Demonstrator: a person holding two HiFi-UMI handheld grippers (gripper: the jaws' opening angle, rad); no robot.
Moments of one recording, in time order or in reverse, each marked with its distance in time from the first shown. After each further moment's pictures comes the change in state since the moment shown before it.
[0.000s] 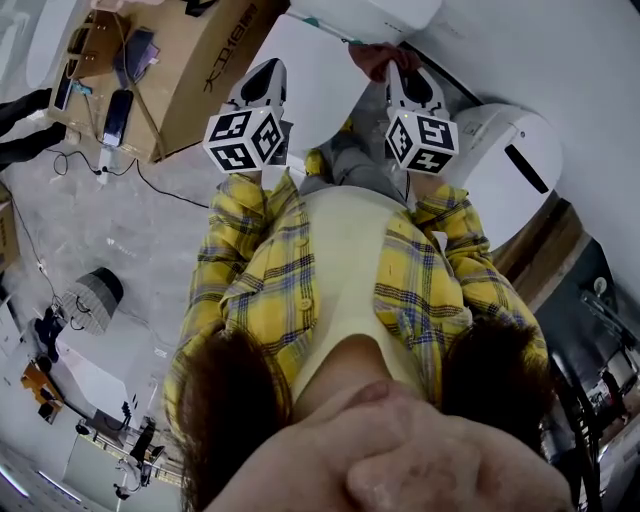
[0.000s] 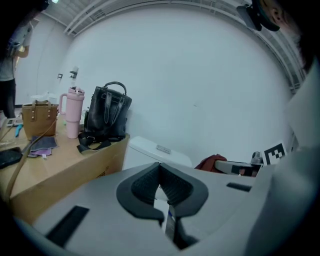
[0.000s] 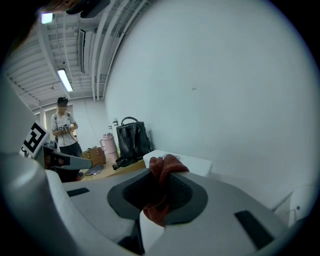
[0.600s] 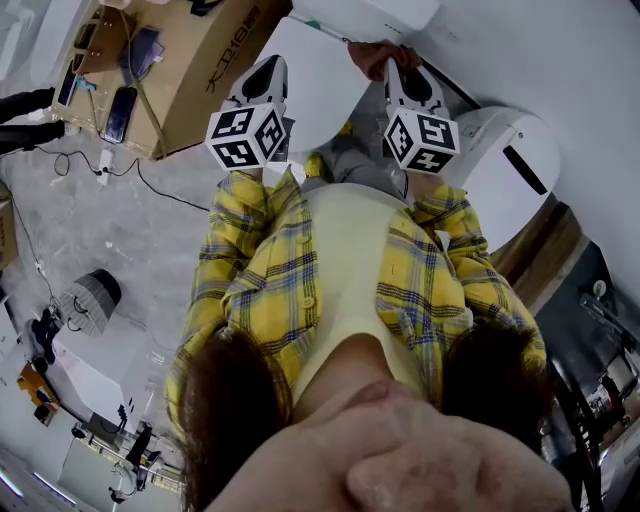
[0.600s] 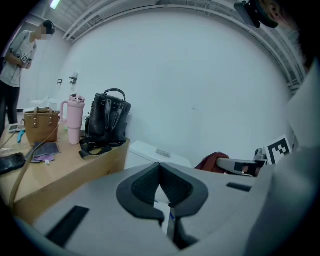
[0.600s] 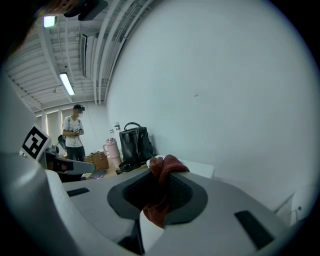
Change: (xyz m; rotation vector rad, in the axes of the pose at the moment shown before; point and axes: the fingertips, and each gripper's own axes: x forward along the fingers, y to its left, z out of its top) left arm -0.011 -0.006 0.012 0.024 -0.042 0.012; right arm -0.011 0.013 0.020 0.004 -0.043 0.017
